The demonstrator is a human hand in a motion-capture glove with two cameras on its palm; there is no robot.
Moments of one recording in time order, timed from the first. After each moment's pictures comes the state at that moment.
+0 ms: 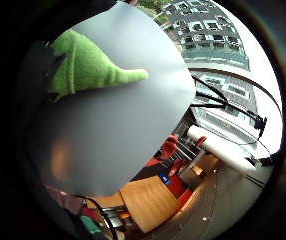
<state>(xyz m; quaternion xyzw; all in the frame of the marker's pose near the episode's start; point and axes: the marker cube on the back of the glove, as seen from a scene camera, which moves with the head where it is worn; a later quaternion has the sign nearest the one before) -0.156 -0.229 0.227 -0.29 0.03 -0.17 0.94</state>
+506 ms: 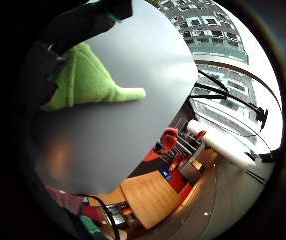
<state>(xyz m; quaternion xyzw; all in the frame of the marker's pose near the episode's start) -0.127 -0.202 0.222 -0.30 0.06 -0.15 0.94</state>
